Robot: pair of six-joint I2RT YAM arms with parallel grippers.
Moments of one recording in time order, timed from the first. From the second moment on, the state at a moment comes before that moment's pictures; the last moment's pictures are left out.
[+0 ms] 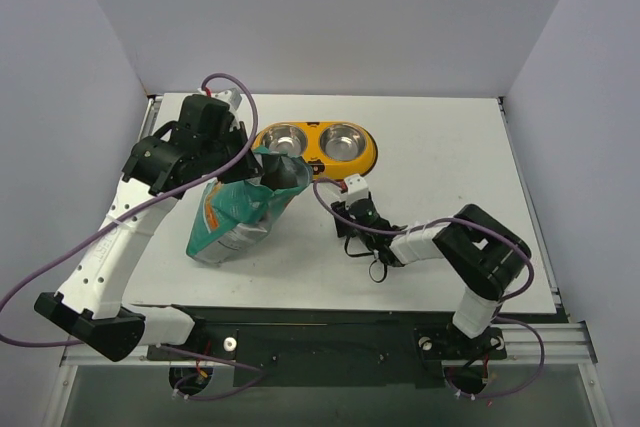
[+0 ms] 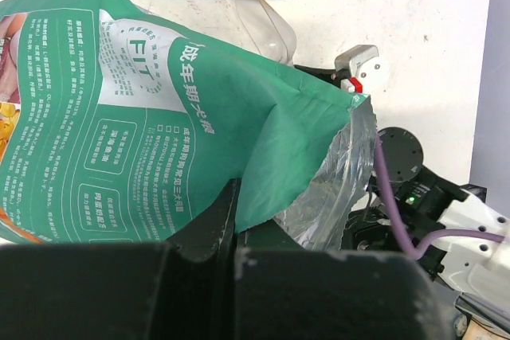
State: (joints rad) left arm -0.49 1.31 1.67 -1.10 0.02 -0.62; right arm 0.74 1.71 0.58 0.55 0.29 0.17
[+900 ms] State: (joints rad) left arm -0.49 1.20 1.53 -1.03 0.00 -0.64; right arm 0.80 1.10 0.69 -0.25 0.28 0.53
